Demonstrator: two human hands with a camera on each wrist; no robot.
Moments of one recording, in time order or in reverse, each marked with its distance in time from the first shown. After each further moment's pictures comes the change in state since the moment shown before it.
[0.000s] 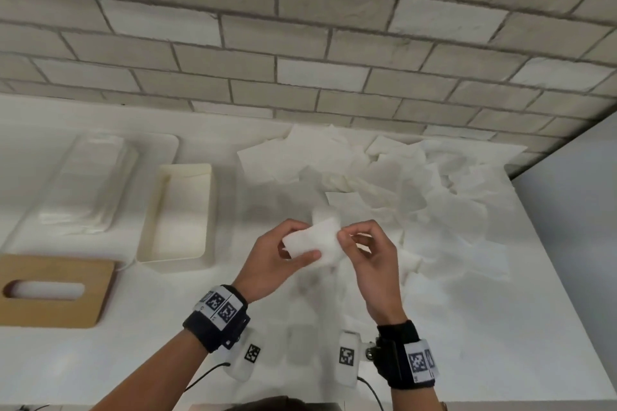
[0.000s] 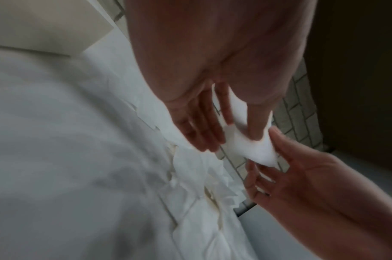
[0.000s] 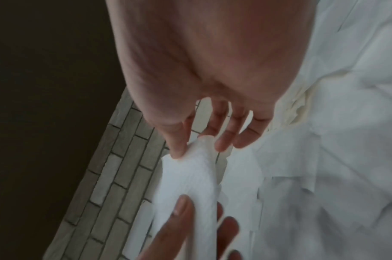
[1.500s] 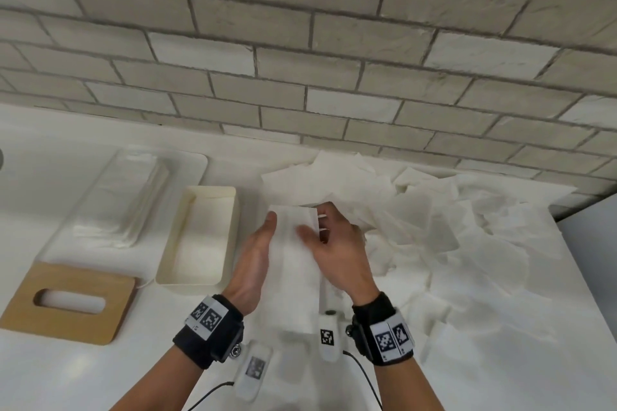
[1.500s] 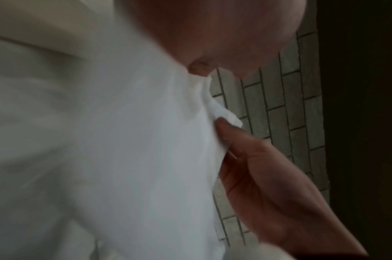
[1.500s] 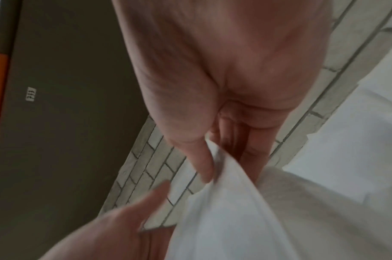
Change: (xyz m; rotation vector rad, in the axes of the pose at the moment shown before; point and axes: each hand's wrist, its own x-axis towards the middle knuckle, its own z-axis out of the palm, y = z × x) left_hand 0.028 0.024 -0.047 -0.445 0.294 -0.252; right_hand 0.075 -0.045 0.089 -0.342 -0.372 -0.154
